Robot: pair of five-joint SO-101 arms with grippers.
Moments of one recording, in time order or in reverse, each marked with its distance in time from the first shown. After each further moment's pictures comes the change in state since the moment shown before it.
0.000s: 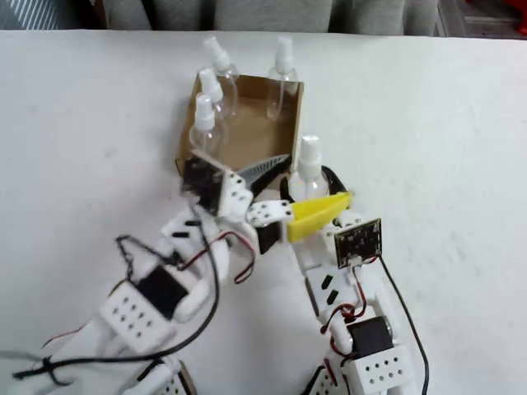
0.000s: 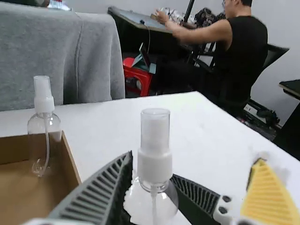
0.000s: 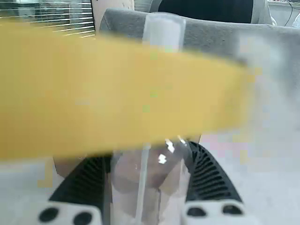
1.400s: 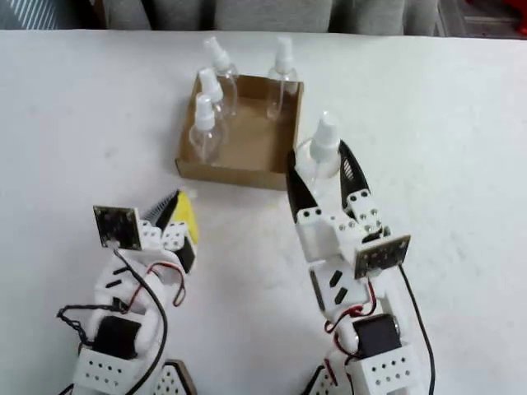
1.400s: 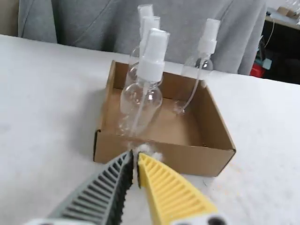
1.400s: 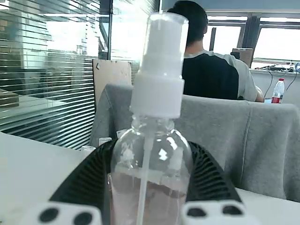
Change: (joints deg) left arm -27.3 -49.1 33.8 24.5 -0.1; right arm 0.3 7.7 -11.1 -11.2 0.0
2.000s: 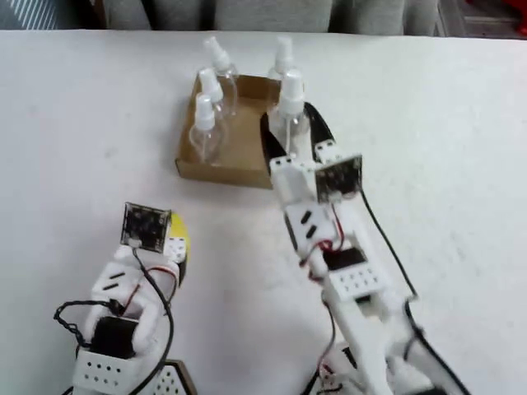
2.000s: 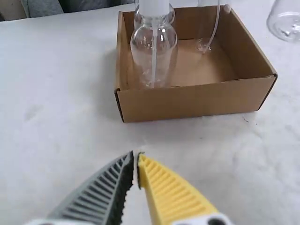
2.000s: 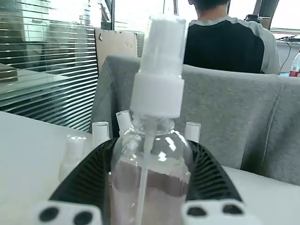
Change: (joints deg) left arm -3.1 -0.1 0.0 12.8 -17.7; right arm -1.2 57.4 -16.4 -33.7 0.0
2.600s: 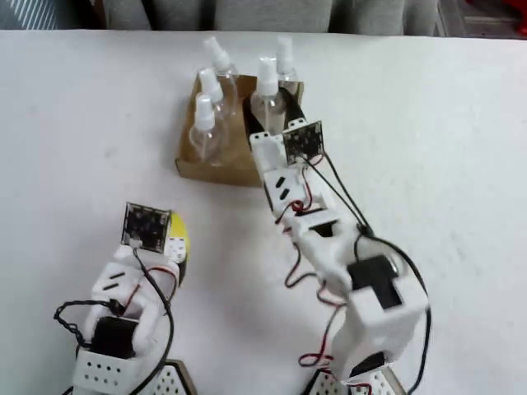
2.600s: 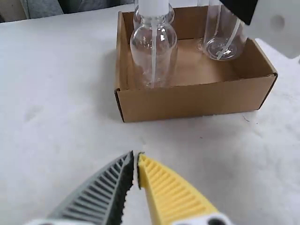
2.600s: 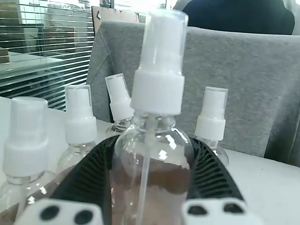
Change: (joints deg) left arm 0.0 0.0 0.0 0.0 -0.4; right arm -0.1 48.3 -23.9 -24.1 0.0
